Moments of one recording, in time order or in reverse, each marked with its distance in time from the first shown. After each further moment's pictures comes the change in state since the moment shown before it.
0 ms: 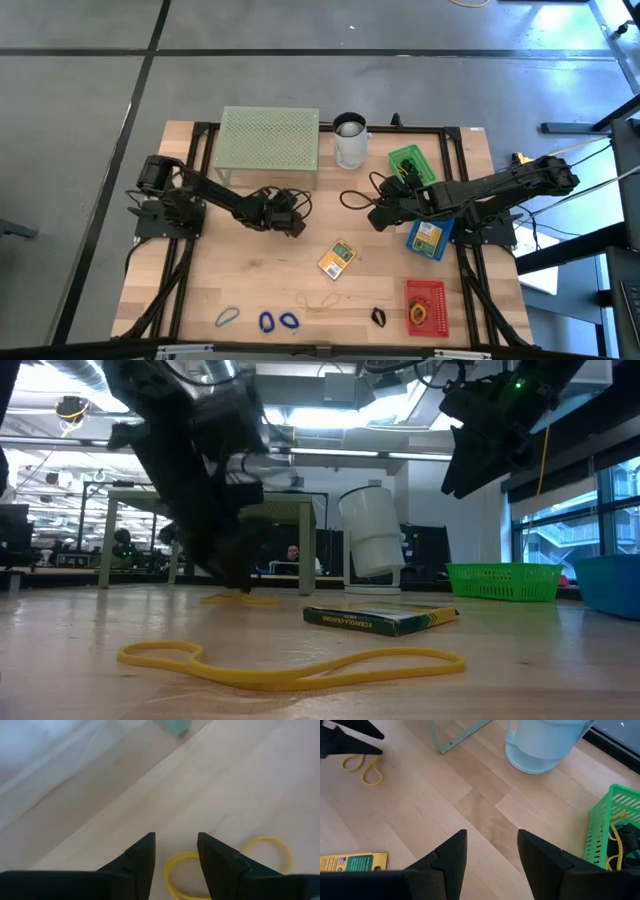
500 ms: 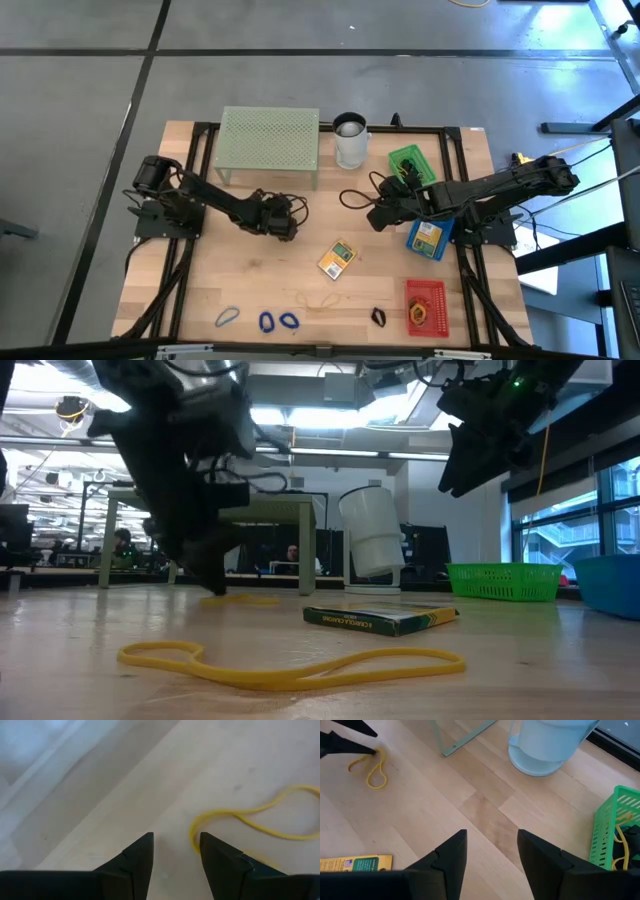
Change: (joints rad) left arm -0.036 -0.016 -0.009 -0.162 0.001 -0.005; right arm 0.000 0.000 0.000 0.020 -0.004 0.000
